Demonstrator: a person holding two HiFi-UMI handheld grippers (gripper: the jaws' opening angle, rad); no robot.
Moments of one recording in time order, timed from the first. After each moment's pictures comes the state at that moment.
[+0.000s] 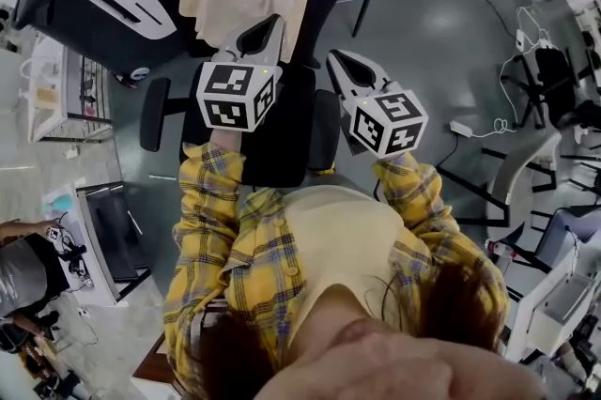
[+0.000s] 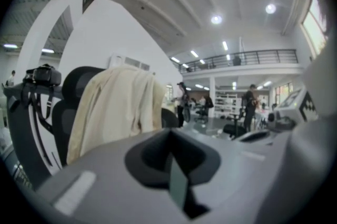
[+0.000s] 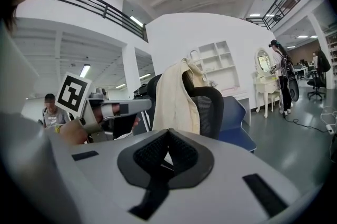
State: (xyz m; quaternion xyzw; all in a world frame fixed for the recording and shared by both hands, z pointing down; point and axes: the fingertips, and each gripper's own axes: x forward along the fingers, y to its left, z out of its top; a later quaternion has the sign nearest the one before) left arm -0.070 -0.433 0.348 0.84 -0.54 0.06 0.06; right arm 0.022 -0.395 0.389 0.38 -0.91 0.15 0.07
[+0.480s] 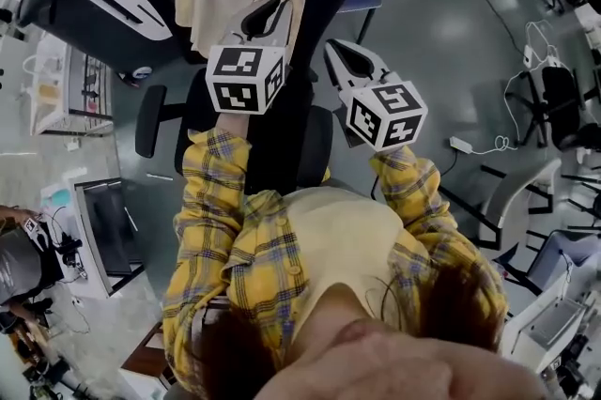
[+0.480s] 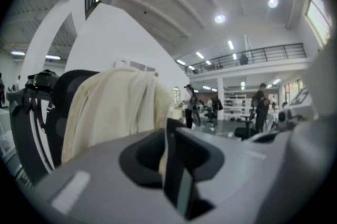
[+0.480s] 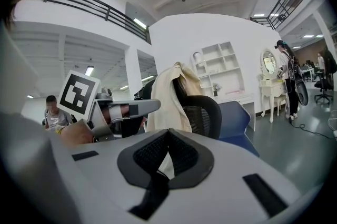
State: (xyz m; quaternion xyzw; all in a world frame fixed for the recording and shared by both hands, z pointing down) left arm -0.047 -0.504 0.329 0.81 -0.58 0.06 0.05; right arm 0.033 -0.458 0.369 0.36 -0.92 0.14 0.06
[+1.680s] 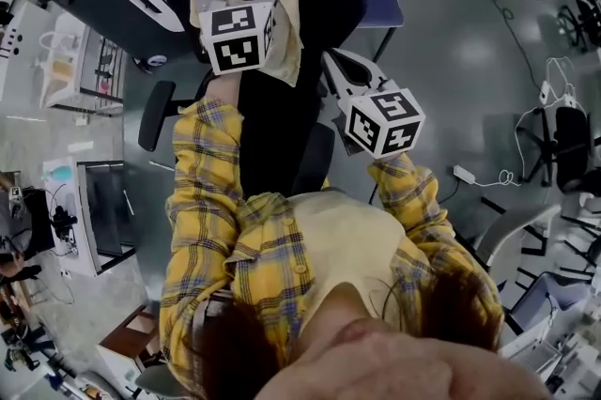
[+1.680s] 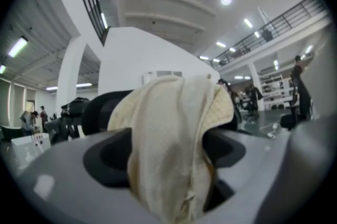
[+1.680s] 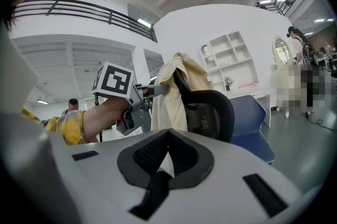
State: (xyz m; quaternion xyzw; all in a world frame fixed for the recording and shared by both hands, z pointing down) left arm -0.143 -0.587 0.295 0.68 -0.73 0.09 -0.02; right arm 0.011 -0.494 0.378 0.29 -0.94 0.16 0.06
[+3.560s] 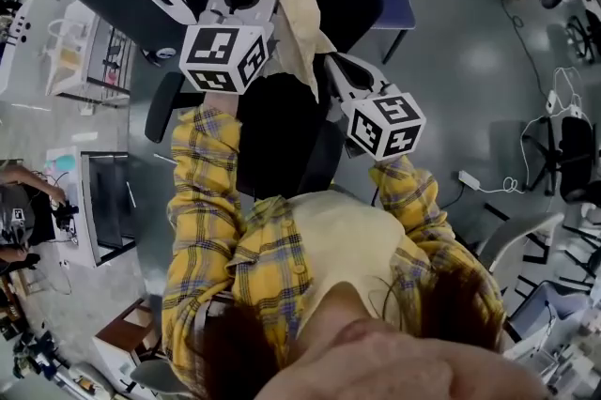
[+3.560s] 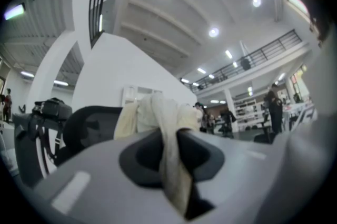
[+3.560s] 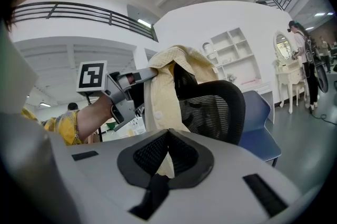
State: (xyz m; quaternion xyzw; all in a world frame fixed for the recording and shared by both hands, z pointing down) left arm -0.122 -0.542 0.261 0.78 -0.62 -0.01 -0.07; right arm -0.011 -0.480 0.395 0.27 -0.95 0.17 0.06
